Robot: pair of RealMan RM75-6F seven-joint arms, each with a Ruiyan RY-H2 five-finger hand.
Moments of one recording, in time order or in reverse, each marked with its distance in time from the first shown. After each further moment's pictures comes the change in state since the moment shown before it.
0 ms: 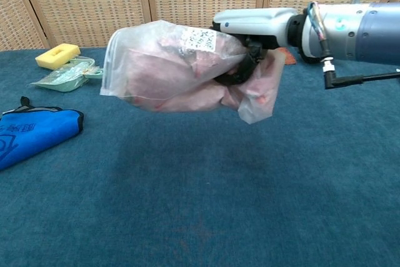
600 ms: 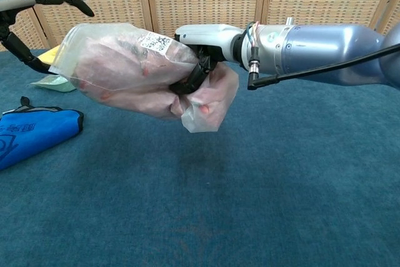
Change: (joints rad) left arm -0.146 -0.082 -0.006 0.003 0.011 -0.104 -0.134; right arm 0.094 -0.186 0.081 0.090 0.297 -0.068 -0.025
